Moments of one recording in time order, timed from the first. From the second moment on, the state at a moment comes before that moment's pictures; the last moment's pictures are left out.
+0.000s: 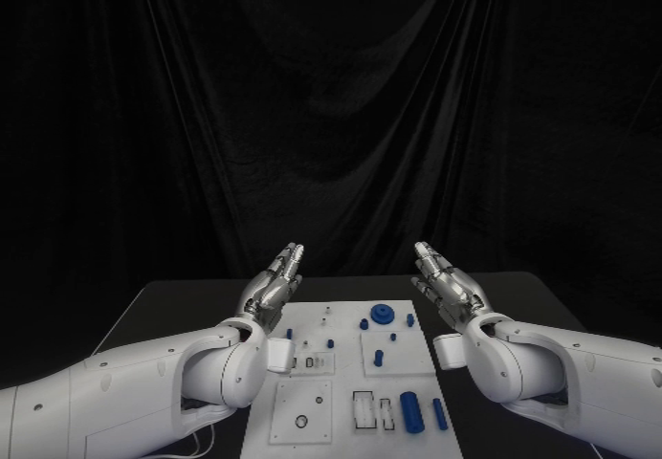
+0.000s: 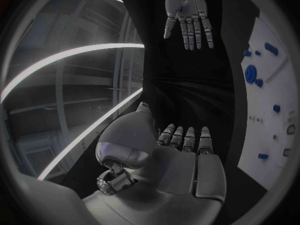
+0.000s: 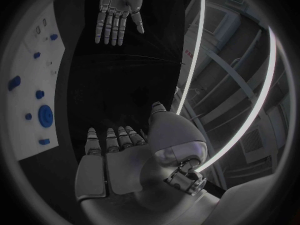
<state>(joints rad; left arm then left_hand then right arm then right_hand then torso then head) 1.17 -0.77 -0.16 1.58 0.16 -0.48 0.57 1.06 0.26 -0.30 0.29 0.22 0.06 -0.09 0.01 0.01 0.00 -0.09 0.00 0.00 0.00 0.01 0.00 0.00 0.13 0.00 0.09 0.01 0.00 1.18 -0.84 -0.18 1.58 0.14 -0.46 0.54 0.99 0.28 -0.27 0.23 0.30 0.00 -0.05 0.00 0.00 0.00 -0.09 0.00 0.00 0.00 -0.03 0.00 0.00 0.16 0.00 0.19 0.00 0.03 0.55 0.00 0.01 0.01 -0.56</state>
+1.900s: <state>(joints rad) 1.21 -1.01 -0.21 1.59 -0.02 -0.12 0.68 1.34 0.27 -0.26 0.29 0.50 0.31 0.02 0.04 0.04 0.31 0.14 0.04 0.07 0.41 0.24 0.26 0.06 0.15 0.41 0.29 0.27 0.12 1.41 -0.87 -0.25 1.46 -0.03 0.13 0.41 1.45 0.22 -0.09 -0.13 0.49 0.56 0.16 0.36 0.08 0.60 0.20 0.64 0.06 0.84 0.14 0.51 0.13 0.16 0.89 0.23 0.50 0.21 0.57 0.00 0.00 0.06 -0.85</state>
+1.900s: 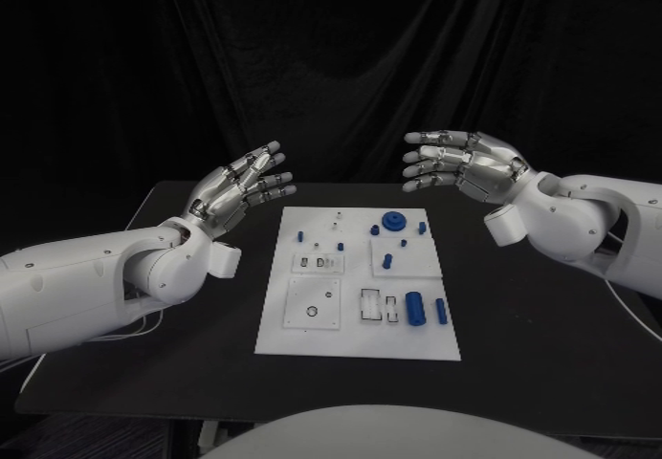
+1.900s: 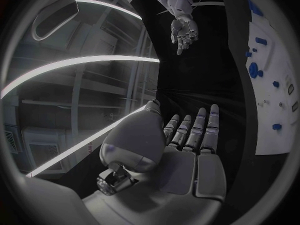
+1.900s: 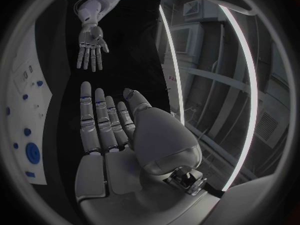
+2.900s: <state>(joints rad) 1.27 -1.06 -0.21 1.62 -0.06 -0.11 0.68 1.37 0.27 -0.24 0.29 0.54 0.35 0.05 0.04 0.04 0.38 0.15 0.05 0.08 0.47 0.25 0.29 0.06 0.13 0.46 0.29 0.29 0.11 1.50 -0.84 -0.25 1.53 -1.24 -0.12 0.05 1.35 -0.02 0.30 -0.13 0.31 0.77 0.12 0.18 0.08 0.86 0.12 0.33 0.07 1.27 0.02 0.89 0.35 0.13 1.22 0.13 1.22 0.92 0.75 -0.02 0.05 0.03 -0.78</state>
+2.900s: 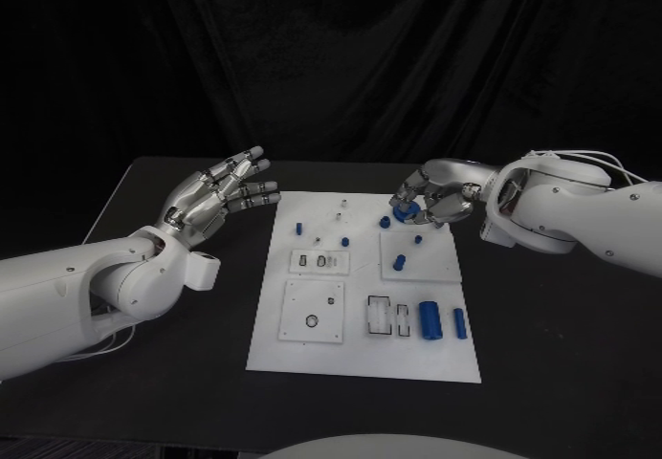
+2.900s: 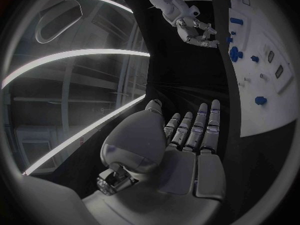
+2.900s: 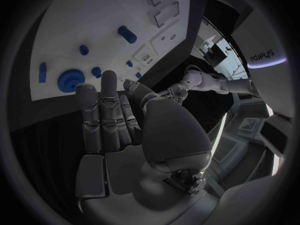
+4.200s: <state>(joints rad) 1.27 -1.08 -0.21 1.67 -0.06 -0.11 0.68 1.41 0.24 -0.20 0.28 0.61 0.32 0.04 0.04 0.04 0.29 0.15 0.05 0.07 0.29 0.24 0.19 0.05 0.12 0.36 0.28 0.22 0.06 1.47 -0.81 -0.25 1.53 -1.78 -0.30 -0.13 1.28 -0.10 0.32 -0.02 0.17 0.84 0.12 0.12 0.11 0.92 0.10 0.27 0.07 1.43 0.00 1.27 0.88 0.08 1.42 0.11 1.44 1.30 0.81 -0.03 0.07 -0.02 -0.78</state>
